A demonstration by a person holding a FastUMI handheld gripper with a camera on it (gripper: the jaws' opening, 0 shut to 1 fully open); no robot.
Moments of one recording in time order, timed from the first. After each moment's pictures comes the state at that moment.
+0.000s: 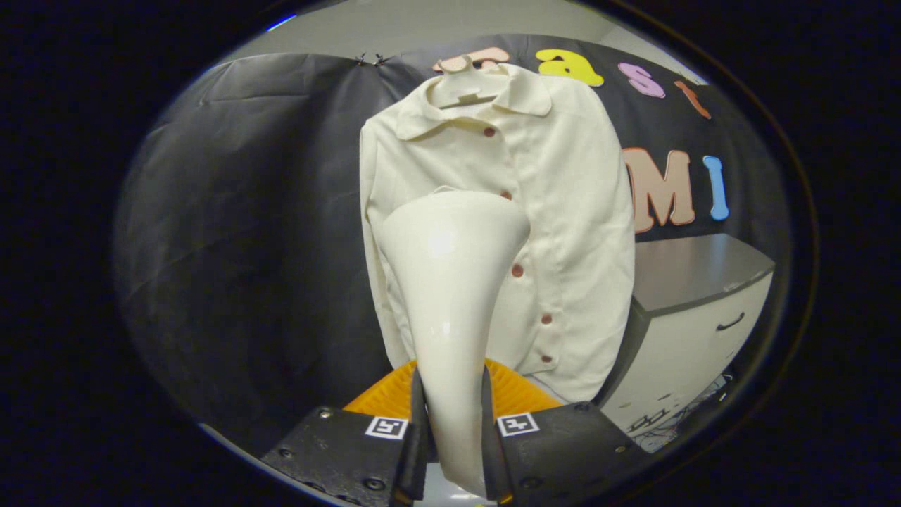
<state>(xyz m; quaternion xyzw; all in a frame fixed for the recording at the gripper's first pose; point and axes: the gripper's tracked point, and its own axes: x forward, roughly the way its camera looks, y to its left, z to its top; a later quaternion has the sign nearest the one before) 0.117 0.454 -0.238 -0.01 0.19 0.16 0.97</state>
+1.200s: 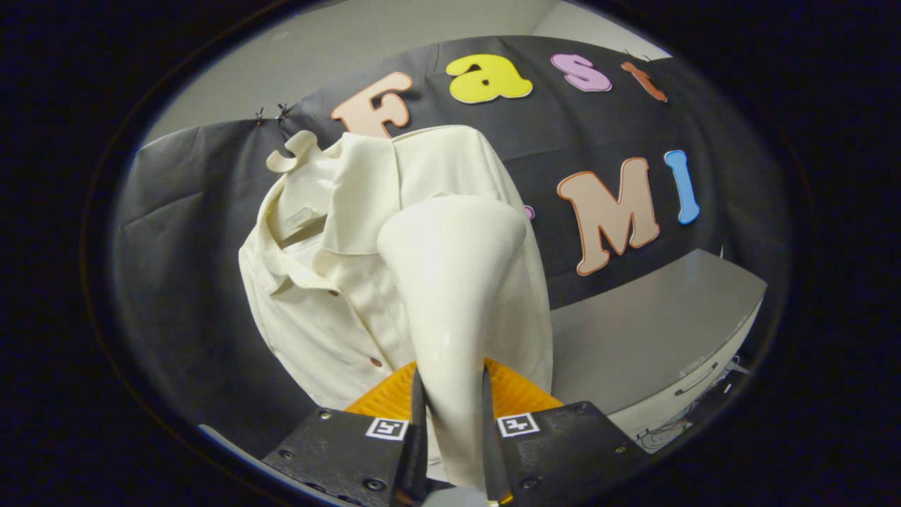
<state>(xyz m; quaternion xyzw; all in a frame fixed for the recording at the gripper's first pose) 0.213 0.396 -0.127 0.09 0.19 0.10 0.97</state>
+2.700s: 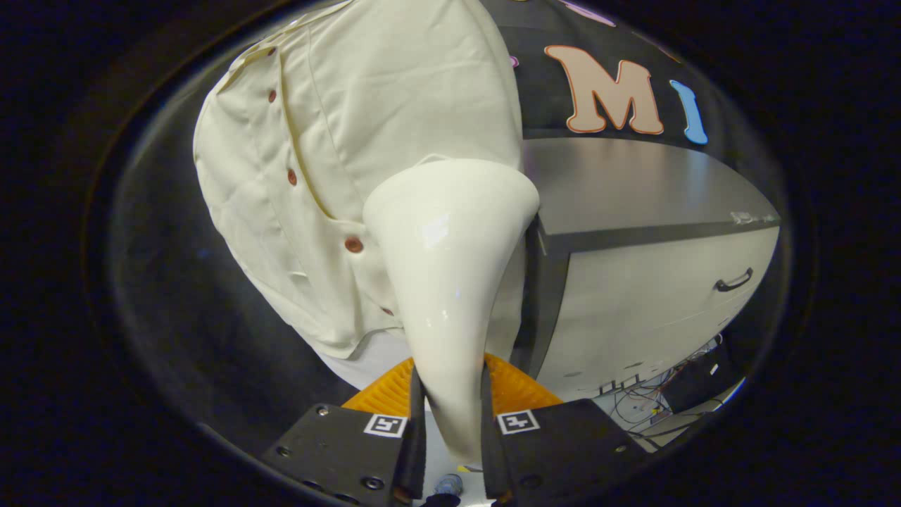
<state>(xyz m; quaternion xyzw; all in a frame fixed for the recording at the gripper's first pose) 0.186 0.330 -0.392 -0.01 0.40 0.07 0.91</state>
